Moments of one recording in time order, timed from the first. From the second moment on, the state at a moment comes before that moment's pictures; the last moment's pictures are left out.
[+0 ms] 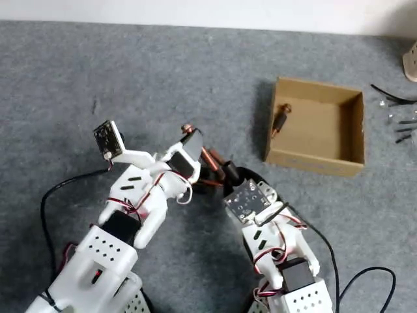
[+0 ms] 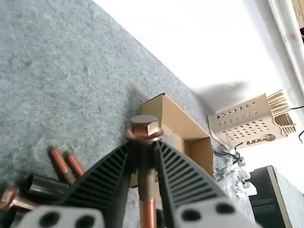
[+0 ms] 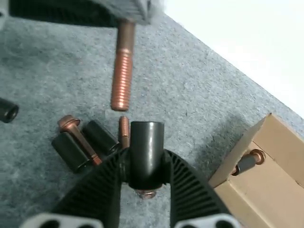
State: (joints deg) left arm 21.4 -58.5 72.5 9.2 58.9; right arm -25.4 -104.3 96.0 35.6 27.6
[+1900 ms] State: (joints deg) left arm 26.9 -51.3 76.4 -4.0 59.5; right arm -25.5 -104.4 96.0 35.6 27.6
